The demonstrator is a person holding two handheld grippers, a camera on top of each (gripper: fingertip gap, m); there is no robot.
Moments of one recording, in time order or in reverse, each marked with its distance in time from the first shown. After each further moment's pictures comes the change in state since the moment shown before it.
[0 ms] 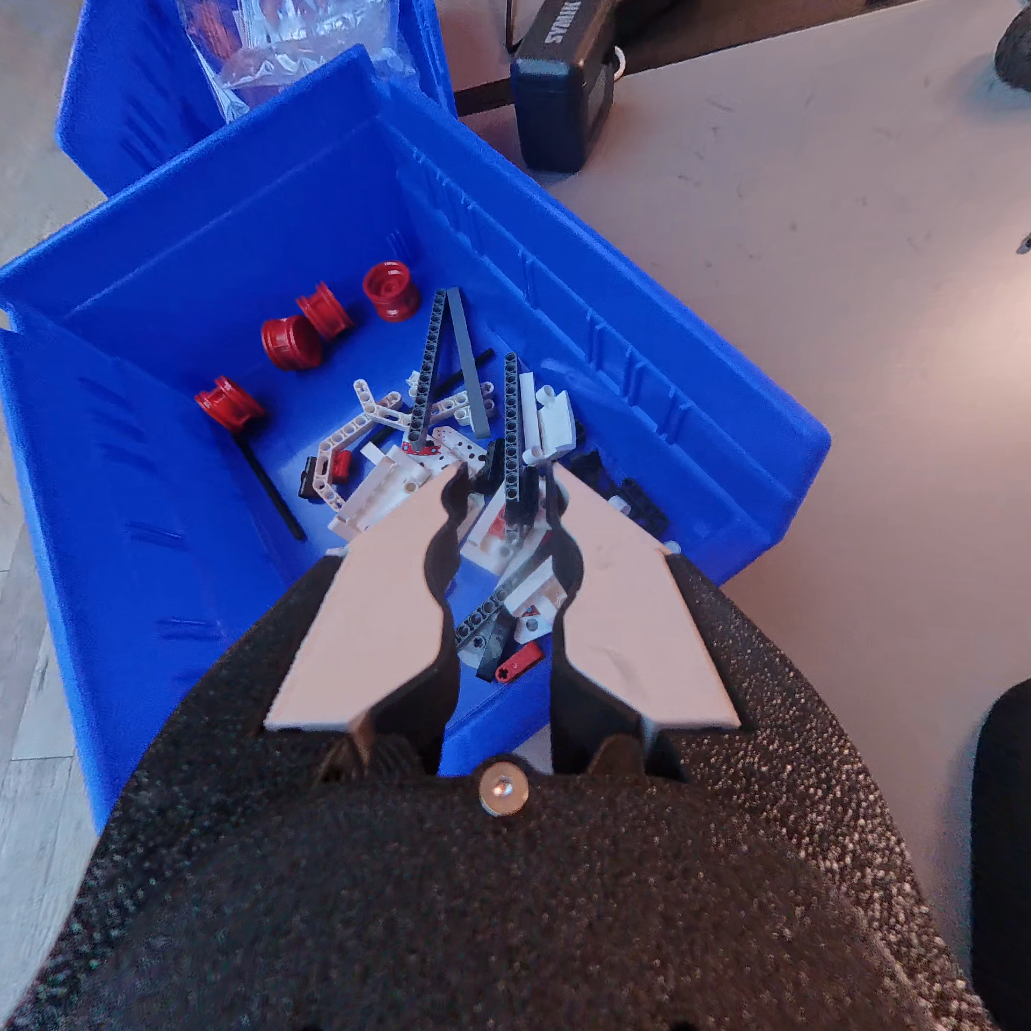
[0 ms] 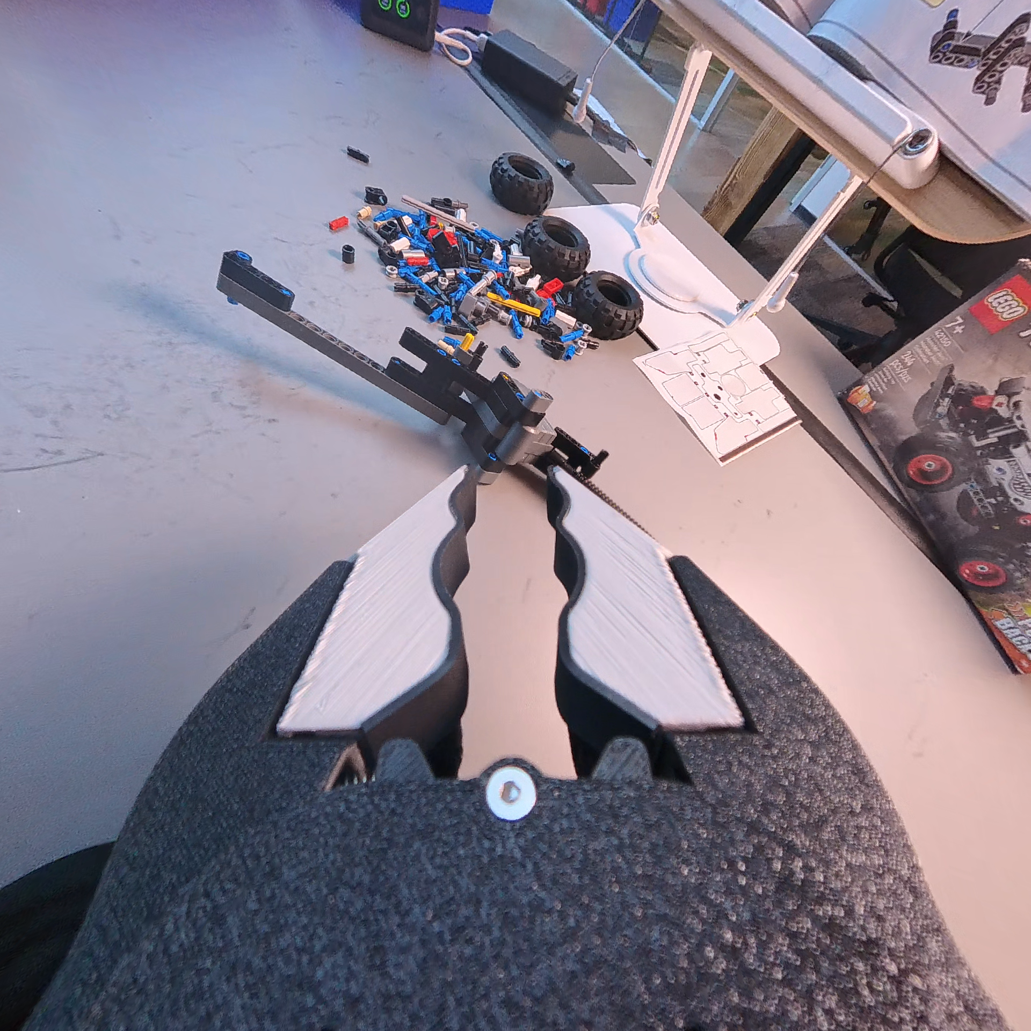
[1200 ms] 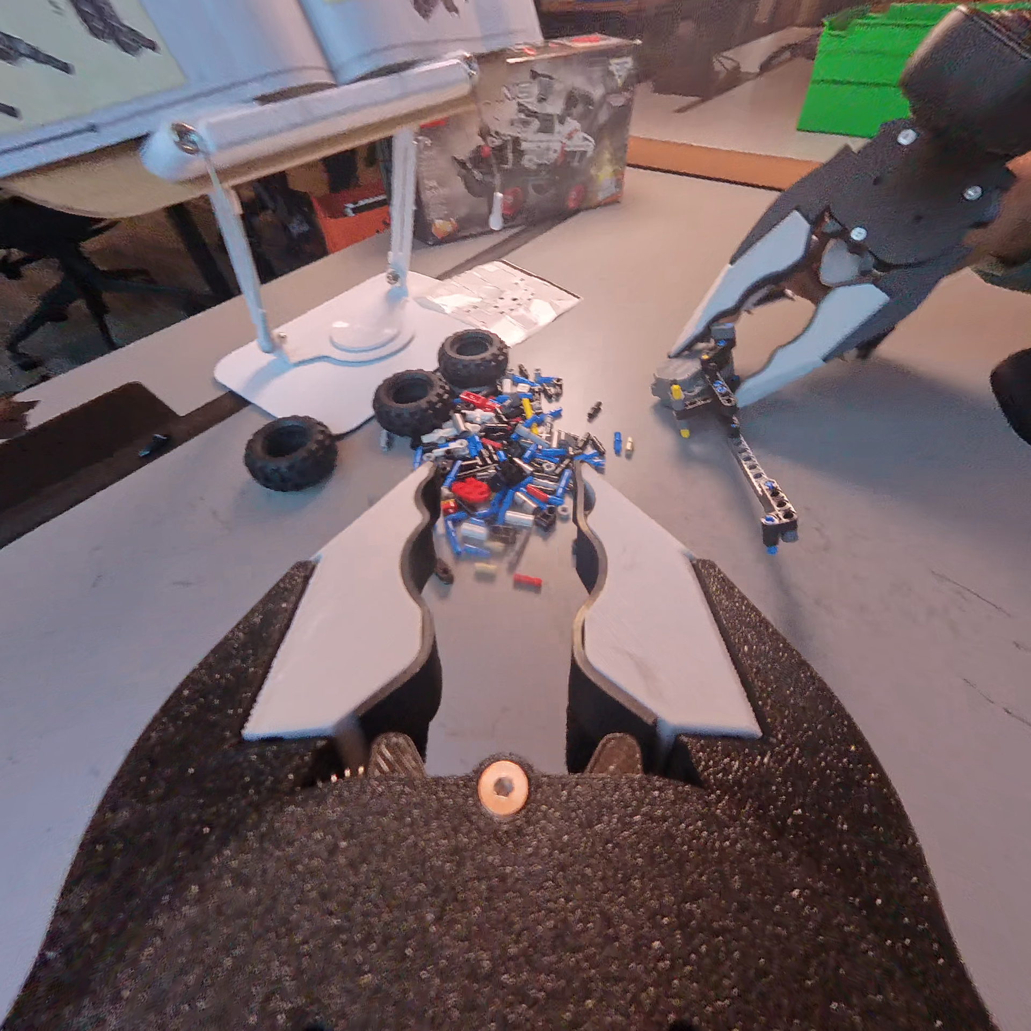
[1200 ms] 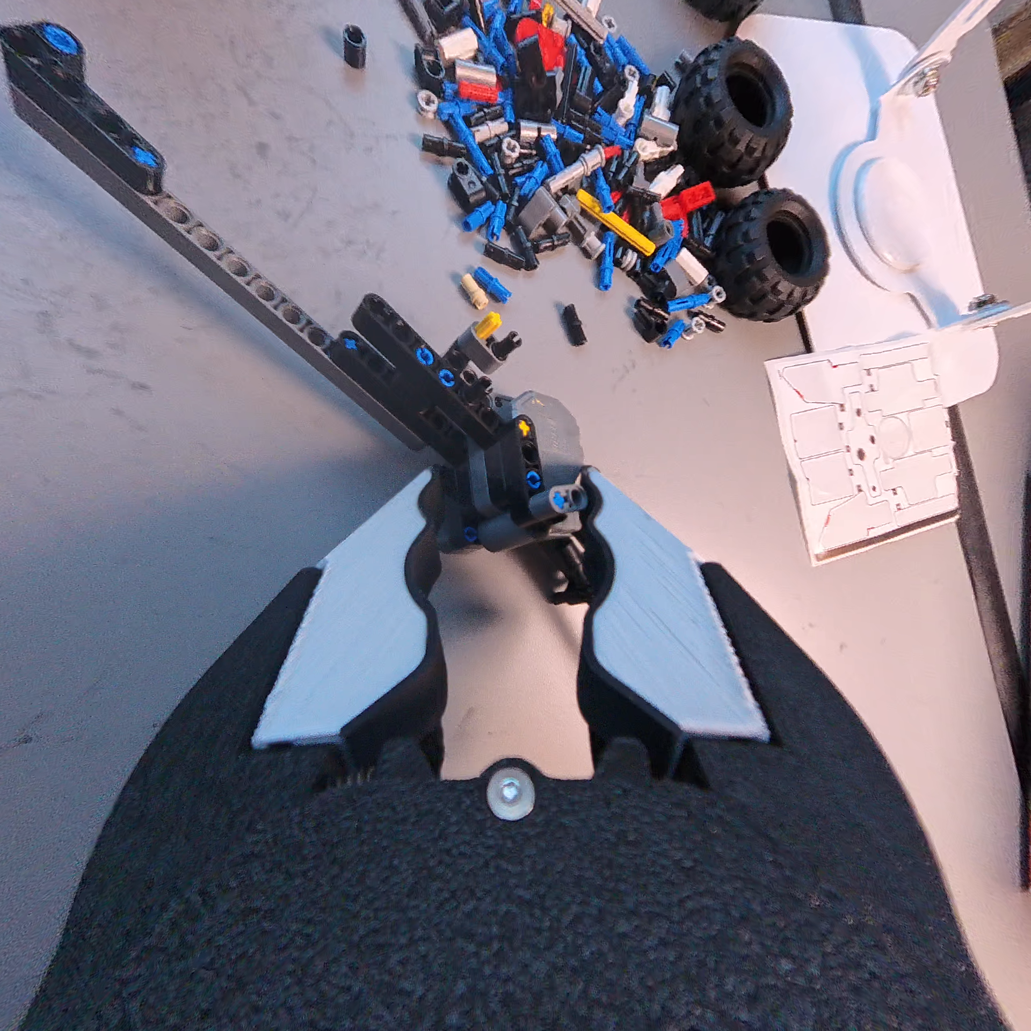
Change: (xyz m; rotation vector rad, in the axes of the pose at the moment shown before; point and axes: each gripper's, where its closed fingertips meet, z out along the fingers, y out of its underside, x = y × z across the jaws) left arm 0.335 -0.118 0.027 0.395 0.781 0.304; right arm -0.007 0.022 0.092 -0.327 -0.247 -0.219
